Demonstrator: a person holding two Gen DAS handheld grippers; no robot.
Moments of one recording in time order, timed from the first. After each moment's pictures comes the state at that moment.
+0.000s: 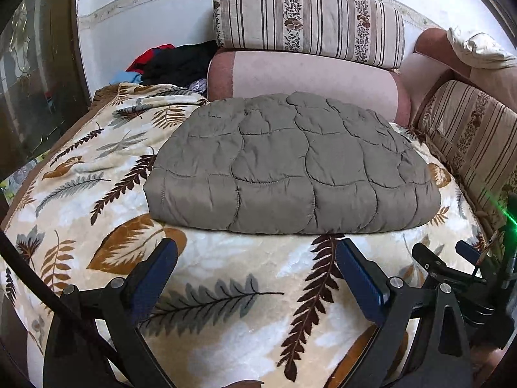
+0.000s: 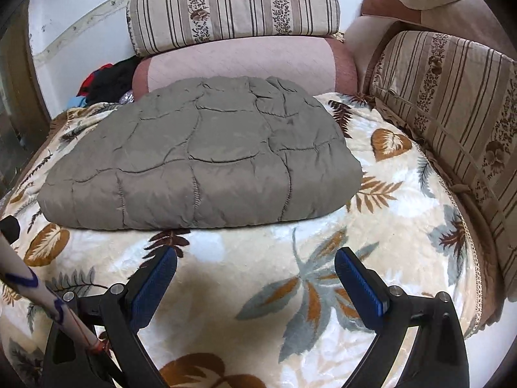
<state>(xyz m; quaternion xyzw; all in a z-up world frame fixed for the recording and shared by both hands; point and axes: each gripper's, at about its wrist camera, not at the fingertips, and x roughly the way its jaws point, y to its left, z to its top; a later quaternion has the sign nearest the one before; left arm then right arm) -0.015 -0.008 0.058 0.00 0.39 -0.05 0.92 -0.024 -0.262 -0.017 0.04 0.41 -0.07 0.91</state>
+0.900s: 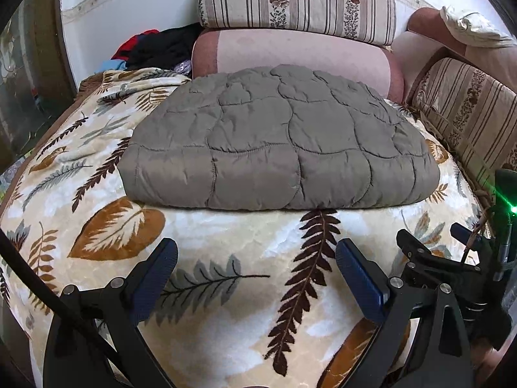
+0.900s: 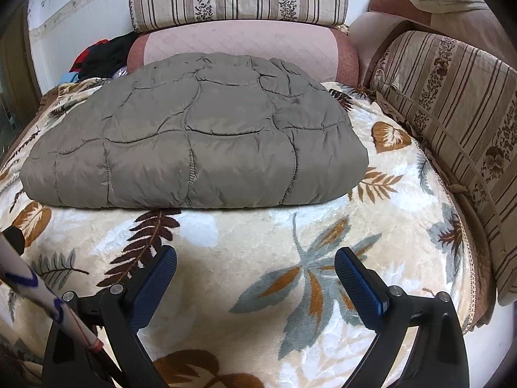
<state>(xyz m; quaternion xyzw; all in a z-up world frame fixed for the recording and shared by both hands) -0.011 -0.027 0.028 0.02 0.42 -0.07 0.90 -0.015 -0.246 -0.037 0.00 0.44 -0.09 0.89</state>
